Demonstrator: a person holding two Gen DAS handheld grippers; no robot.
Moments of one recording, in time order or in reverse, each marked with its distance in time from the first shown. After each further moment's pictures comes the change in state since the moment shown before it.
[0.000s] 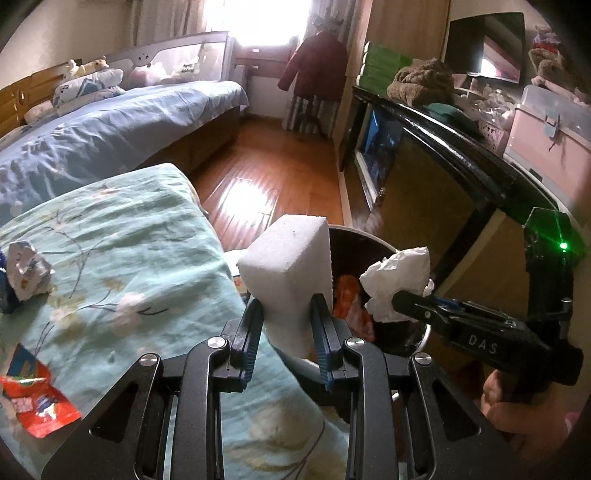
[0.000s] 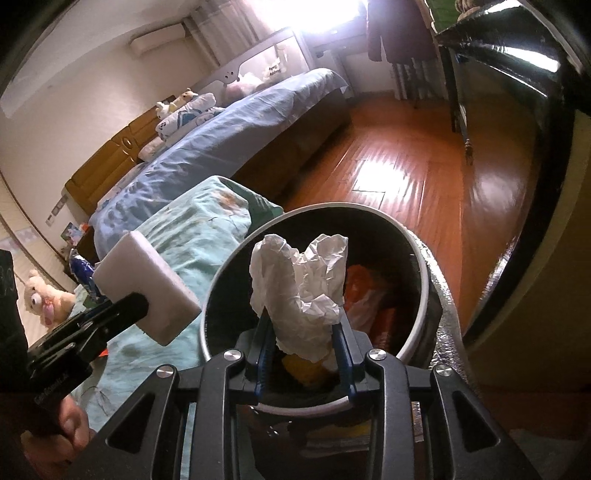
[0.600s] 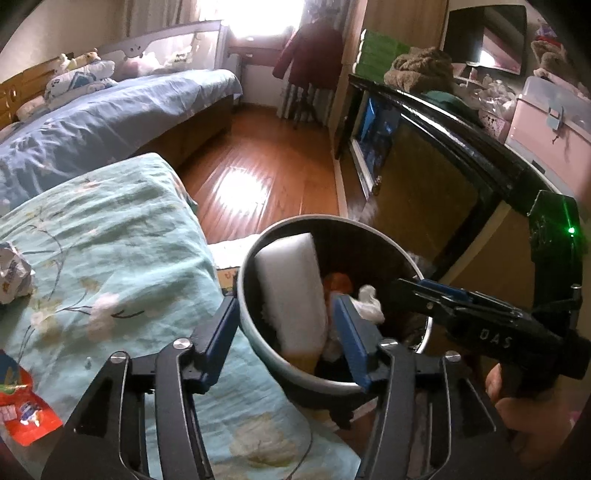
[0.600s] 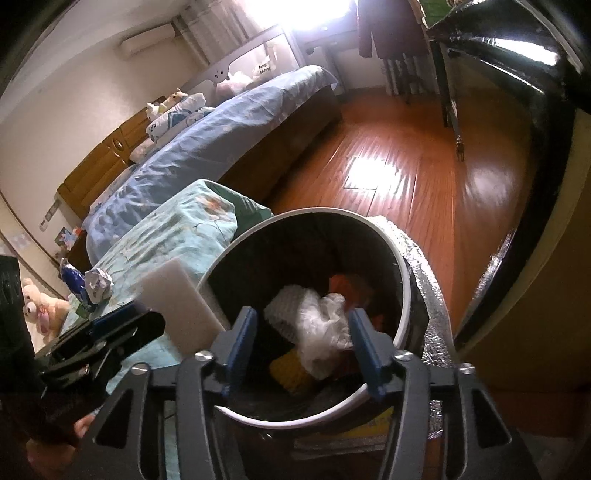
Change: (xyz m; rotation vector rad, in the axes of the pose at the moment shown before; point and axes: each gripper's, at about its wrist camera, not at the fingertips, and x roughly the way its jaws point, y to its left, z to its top) left arm 0.013 -0.008 0.001 0.001 0.037 -0.007; right arm -0.001 -0.012 0.007 0.027 0.007 -0.010
